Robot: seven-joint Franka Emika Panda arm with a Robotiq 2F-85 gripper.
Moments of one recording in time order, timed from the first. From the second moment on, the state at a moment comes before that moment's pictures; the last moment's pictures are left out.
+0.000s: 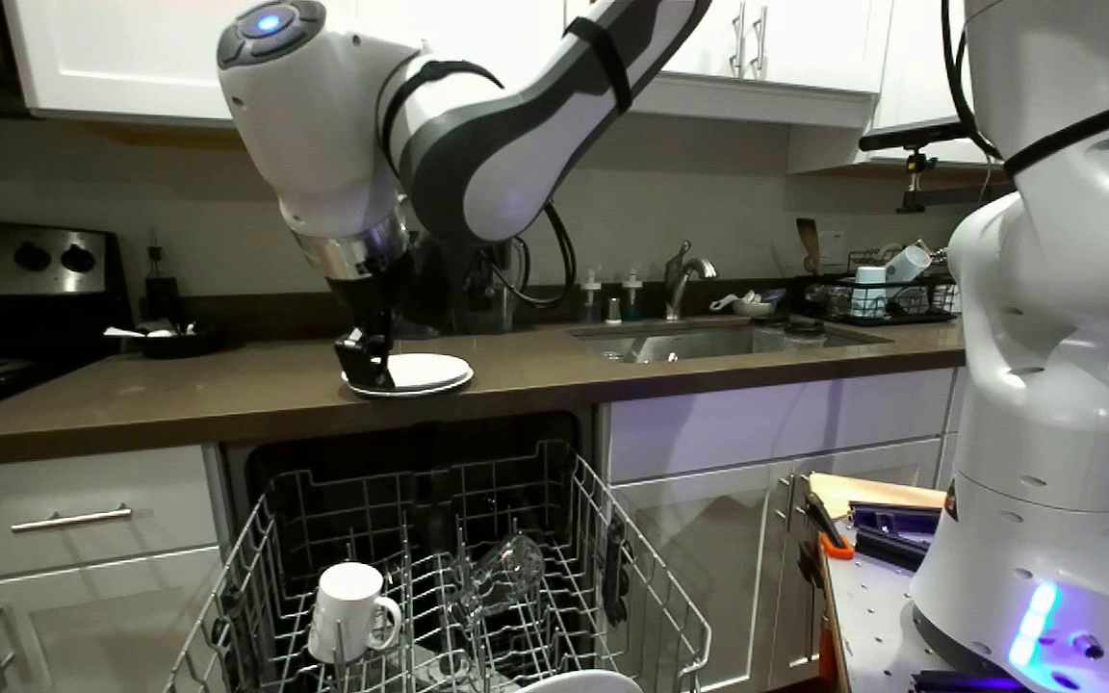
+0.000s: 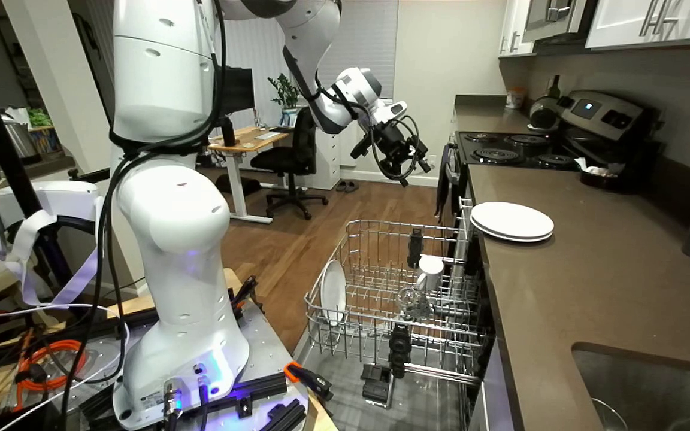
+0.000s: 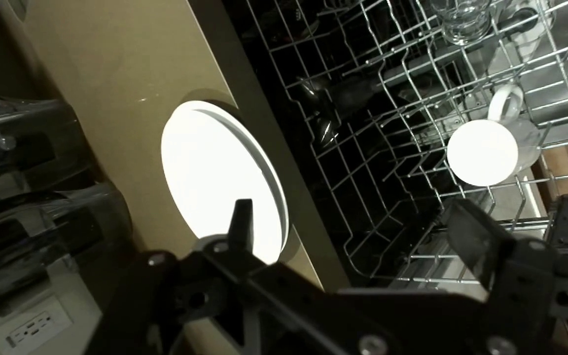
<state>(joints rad) 0.15 0.25 0.22 -2.00 -0.96 2.06 0.76</state>
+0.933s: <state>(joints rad) 0.33 0.74 0.04 -1.64 -1.26 1.91 0.88</state>
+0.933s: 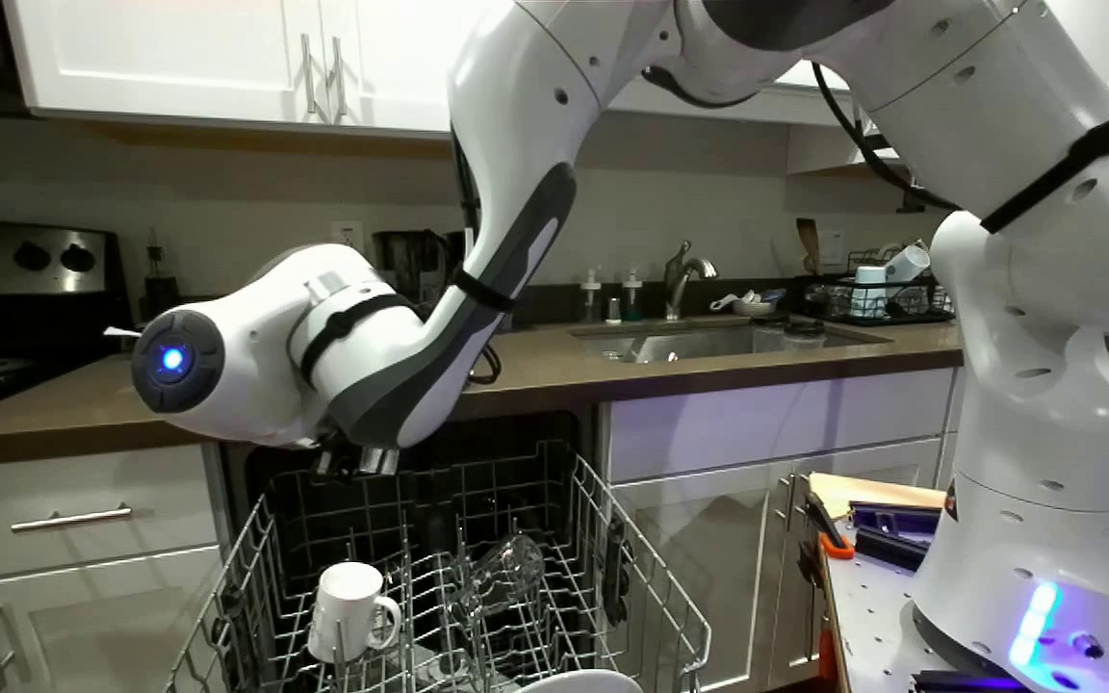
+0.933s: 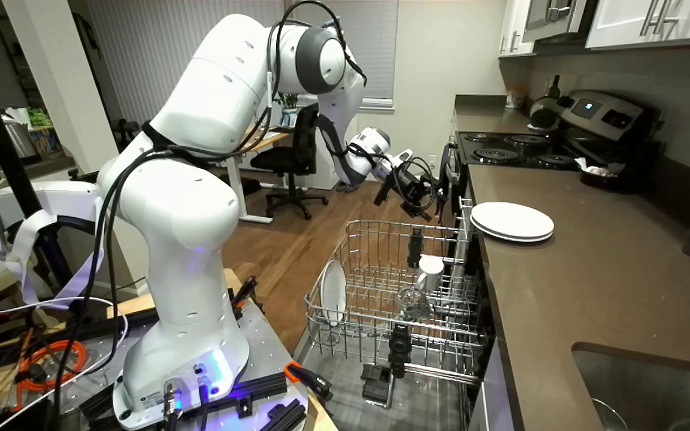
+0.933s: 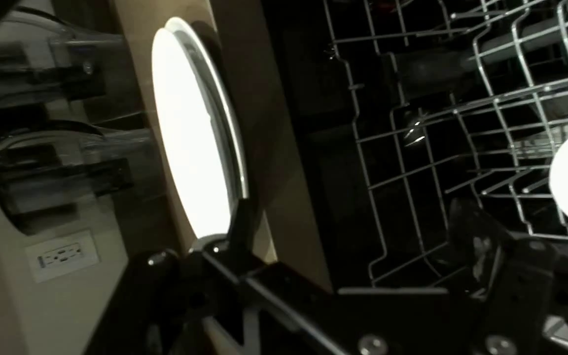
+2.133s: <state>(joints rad) 0.31 0.92 0.01 -1.36 -1.41 1.58 0.79</state>
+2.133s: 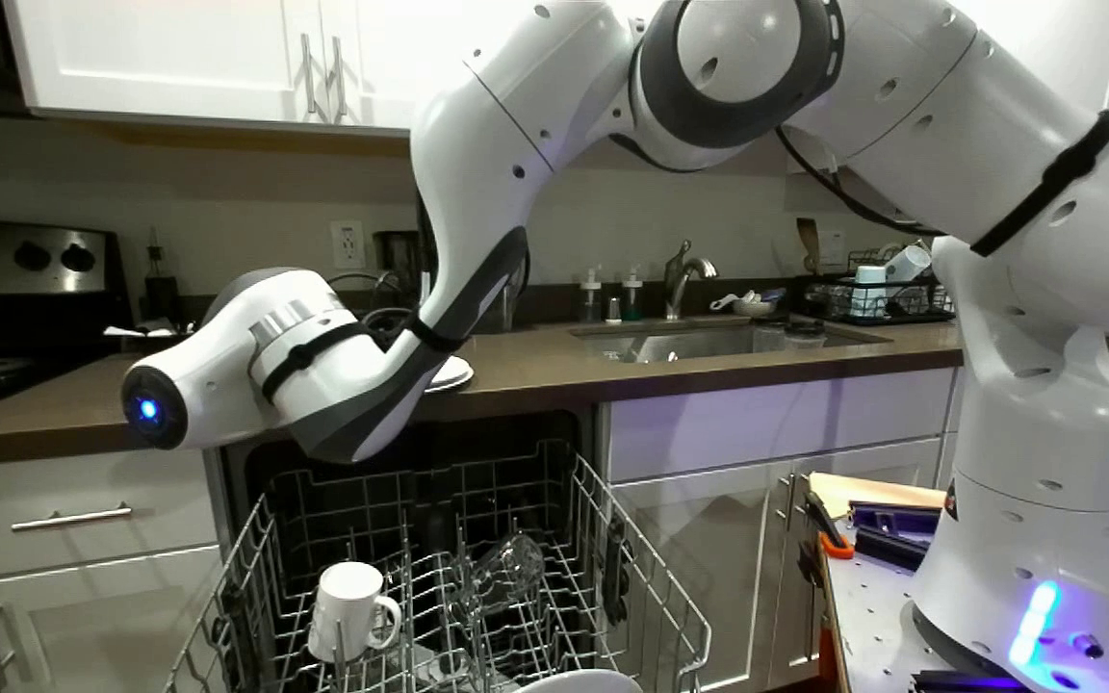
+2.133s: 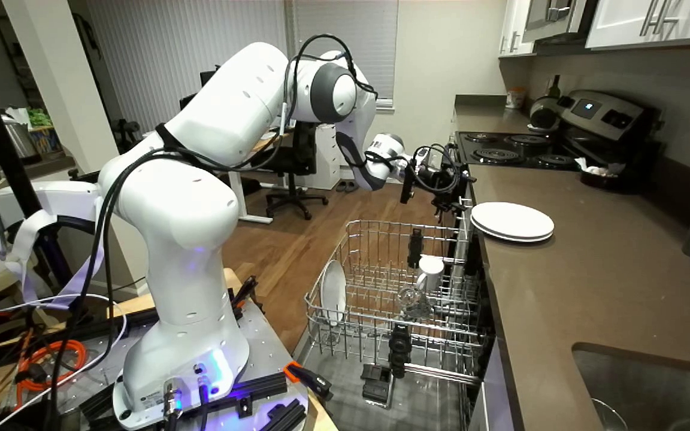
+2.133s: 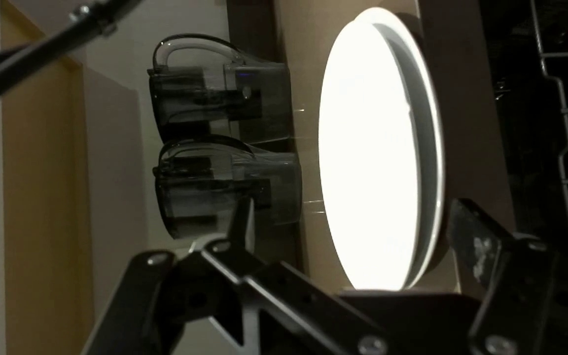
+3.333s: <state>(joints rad) 0.25 0.96 0.03 -1.26 -1.36 1.64 0.60</state>
